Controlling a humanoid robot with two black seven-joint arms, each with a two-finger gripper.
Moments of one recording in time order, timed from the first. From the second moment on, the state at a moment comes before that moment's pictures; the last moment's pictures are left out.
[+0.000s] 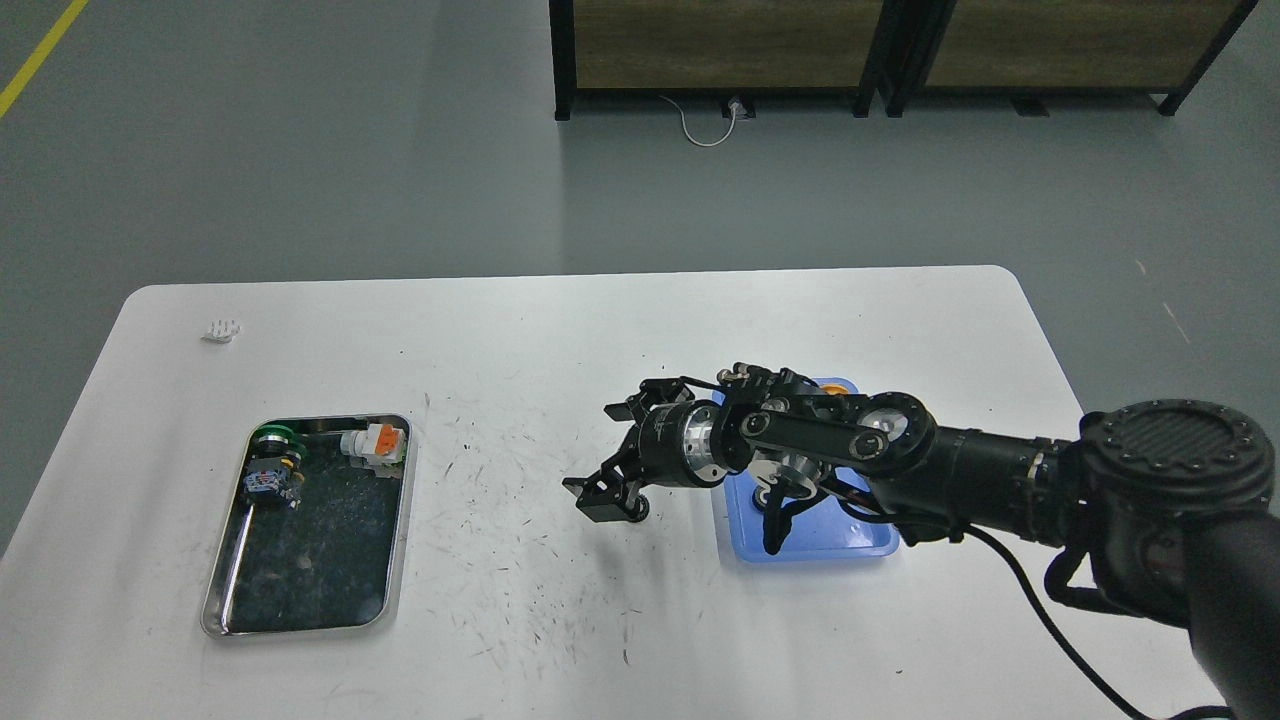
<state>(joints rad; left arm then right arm) -1.02 1.19 -0.13 -0.97 0.29 -0.44 -0.08 0.97 -0.07 -0.13 0.90 -0.37 0.11 -0.09</state>
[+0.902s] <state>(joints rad) -1.02 1.19 -0.13 -0.97 0.29 -0.44 -0.08 0.88 -0.08 -0.15 0.88 -0.41 0.07 -0.09</state>
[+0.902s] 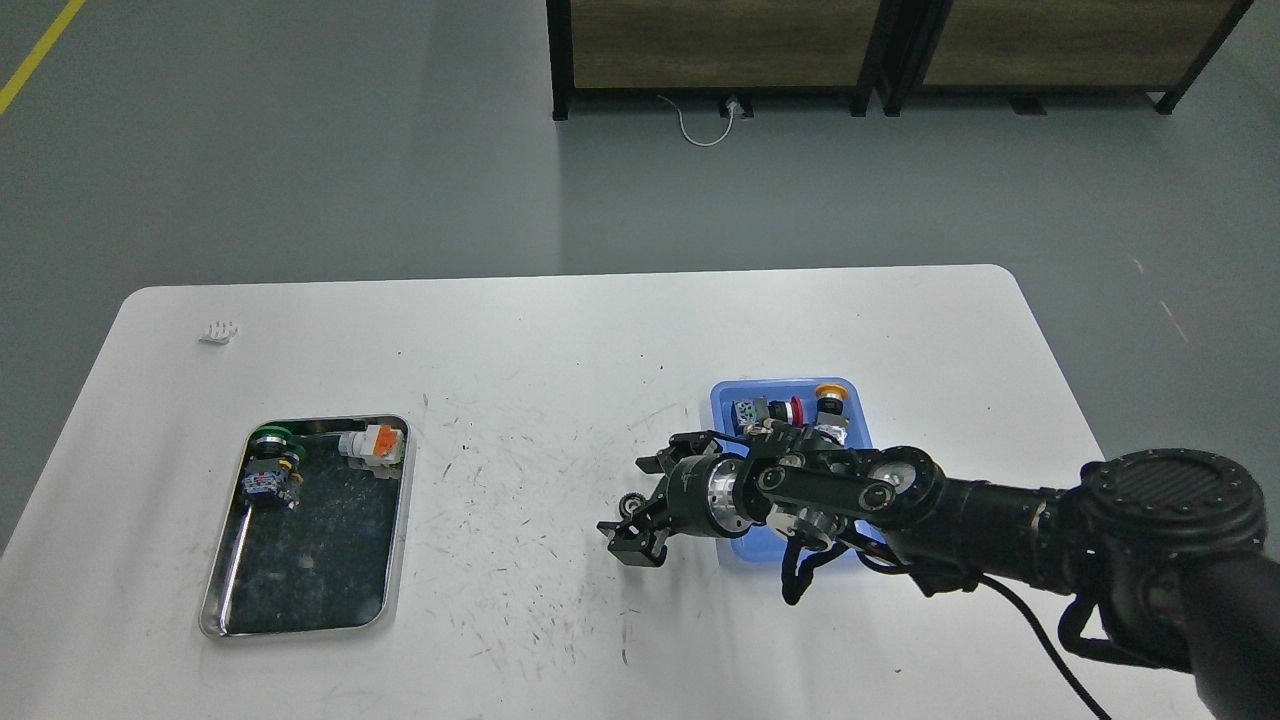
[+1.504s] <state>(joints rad) -1.03 1.19 -0.13 -0.97 0.29 -0.43 -0.08 0.85 -0.09 -0.15 0.88 -0.44 0.09 -0.09</state>
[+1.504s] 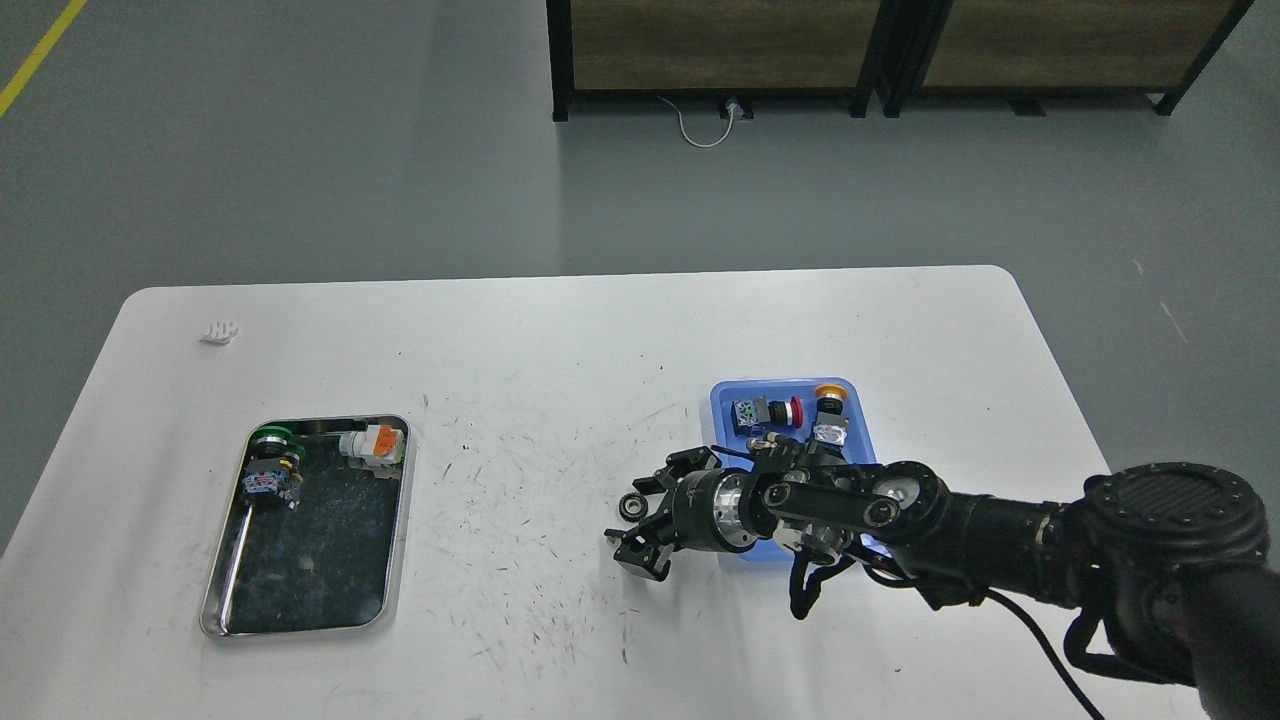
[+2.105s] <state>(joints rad) -1.03 1.19 -0.13 -0.97 0.29 -0.43 -0.08 0.85 -0.10 -0.13 0.87 -0.46 0.09 -0.09</state>
